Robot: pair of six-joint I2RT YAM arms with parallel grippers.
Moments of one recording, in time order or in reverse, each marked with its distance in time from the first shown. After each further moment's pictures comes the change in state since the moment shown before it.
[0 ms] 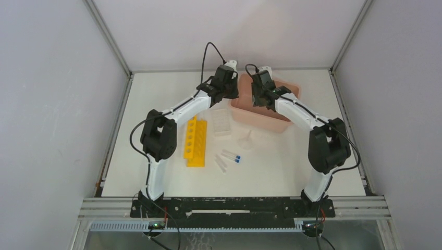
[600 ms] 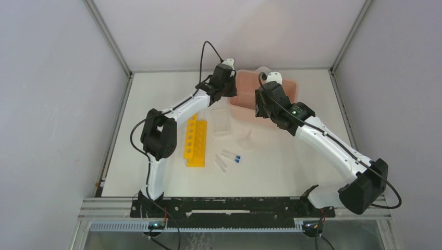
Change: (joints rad) left arm 0.026 0.014 0.014 0.012 -0.011 -0.025; right arm 0.177 -0.436 -0.152 -0.165 0.061 0.104
